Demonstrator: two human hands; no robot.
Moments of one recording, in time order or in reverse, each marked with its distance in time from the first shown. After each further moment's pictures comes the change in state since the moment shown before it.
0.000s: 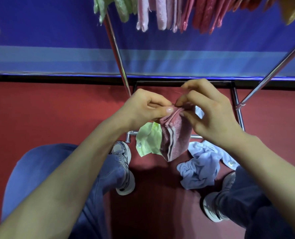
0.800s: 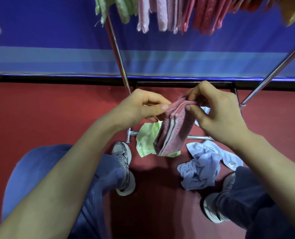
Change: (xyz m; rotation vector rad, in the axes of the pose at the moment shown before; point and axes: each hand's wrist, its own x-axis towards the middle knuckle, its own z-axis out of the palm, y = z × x) left_hand -0.006 0.007 -0.014 0.005 -0.115 -0.056; right_hand 0.003 0.005 -0.007 0.109 0.007 0.167
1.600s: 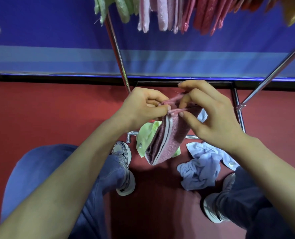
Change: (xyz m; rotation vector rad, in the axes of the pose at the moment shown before) left_hand 0.008 -0.002 0.016 -0.012 0.236 0.016; right_hand -0.003 -0.008 0.005 -0.018 -0.004 -0.181
